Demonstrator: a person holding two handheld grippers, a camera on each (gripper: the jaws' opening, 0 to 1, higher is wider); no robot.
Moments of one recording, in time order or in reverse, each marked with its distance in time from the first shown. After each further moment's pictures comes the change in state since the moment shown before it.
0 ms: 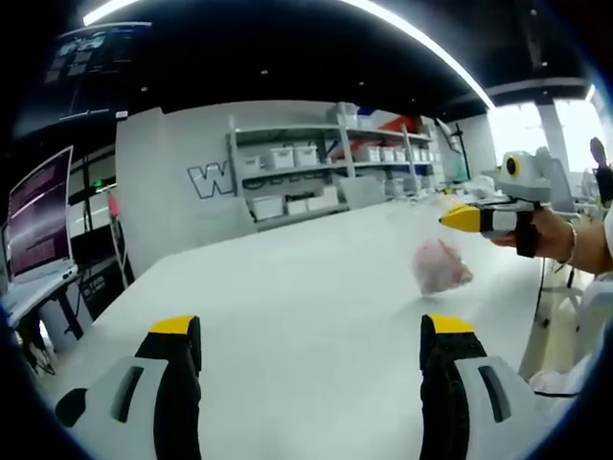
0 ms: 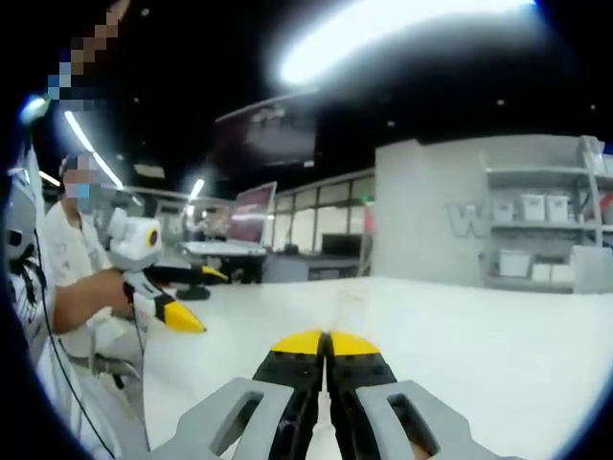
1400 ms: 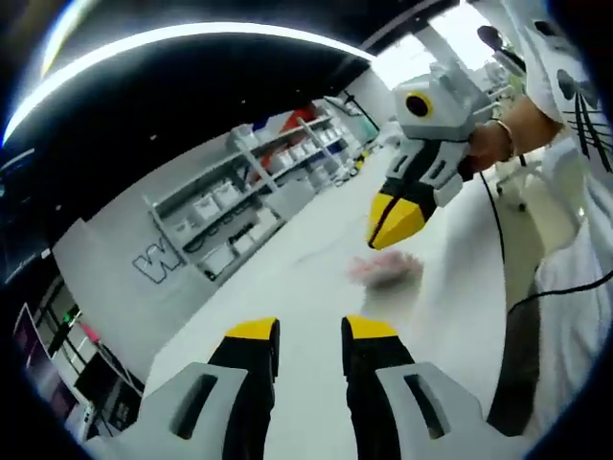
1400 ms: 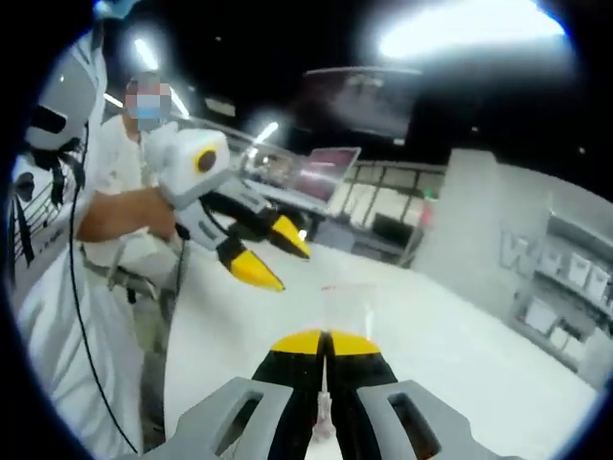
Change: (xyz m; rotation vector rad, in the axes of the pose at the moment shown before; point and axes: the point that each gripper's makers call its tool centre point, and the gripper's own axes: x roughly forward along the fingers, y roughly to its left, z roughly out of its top) left arm 0.002 -0.069 0.007 0.542 -0.053 -0.235; right arm 0.006 0.076 -0.029 -0.384 0.153 0.216
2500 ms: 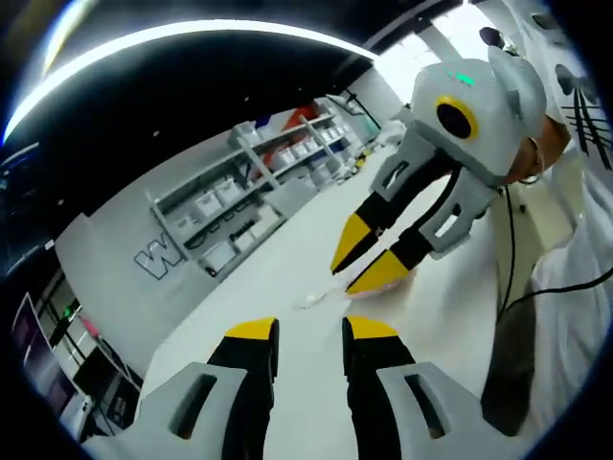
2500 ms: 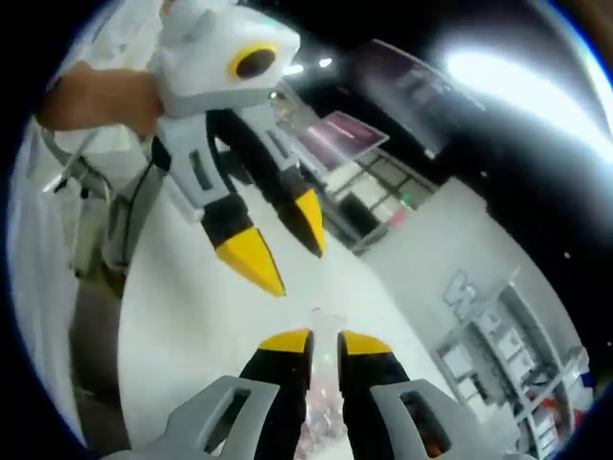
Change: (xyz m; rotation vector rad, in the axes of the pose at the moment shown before) left arm -0.018 0.004 -0.006 -0.019 -0.008 0.017; right arm 0.054 0.015 0.002 -0.366 0.204 -0.207
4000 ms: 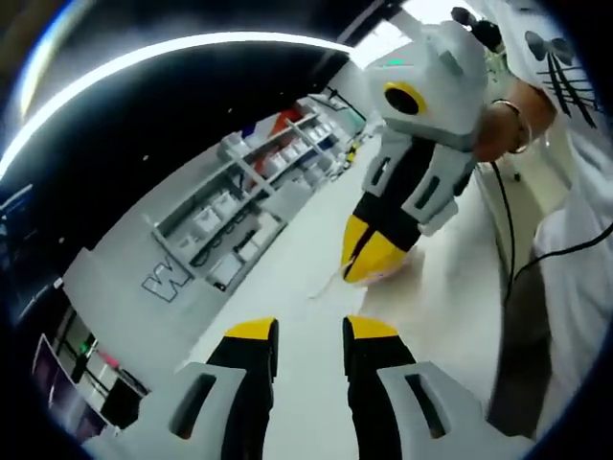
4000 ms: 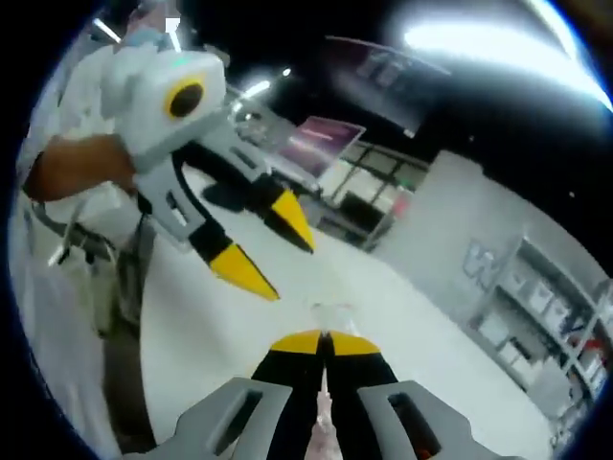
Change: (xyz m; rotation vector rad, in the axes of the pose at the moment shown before) left arm 0.002 0.002 0.001 0.172 -0.009 -0.008; right arm -0.013 -0.010 0.001 0.259 -0.057 0.039
